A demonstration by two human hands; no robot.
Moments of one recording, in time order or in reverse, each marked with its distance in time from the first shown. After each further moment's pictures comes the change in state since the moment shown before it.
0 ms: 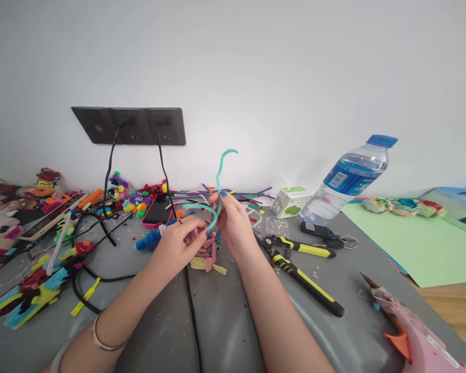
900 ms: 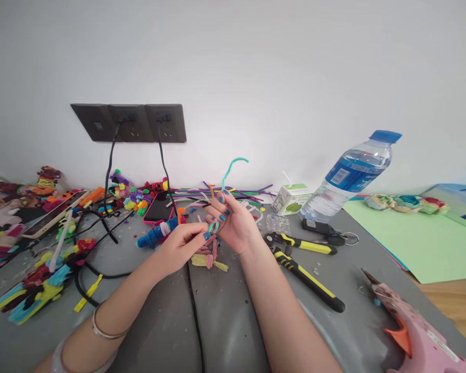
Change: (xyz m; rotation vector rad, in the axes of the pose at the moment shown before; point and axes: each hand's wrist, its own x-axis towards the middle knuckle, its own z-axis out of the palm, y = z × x) left_hand 0.002 0.002 -0.003 -0.601 -0.355 -0.150; right_hand -0.003 -0.014 0.002 0.428 -0.125 0.336
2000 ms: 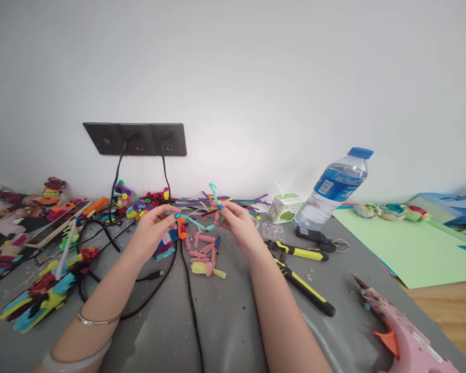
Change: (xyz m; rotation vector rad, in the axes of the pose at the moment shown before) left_hand 0.001 -0.010 -0.057 -0.162 0.586 -0.045; right_hand 0.006 -0.012 -0.028 -0.711 0.127 -0.208
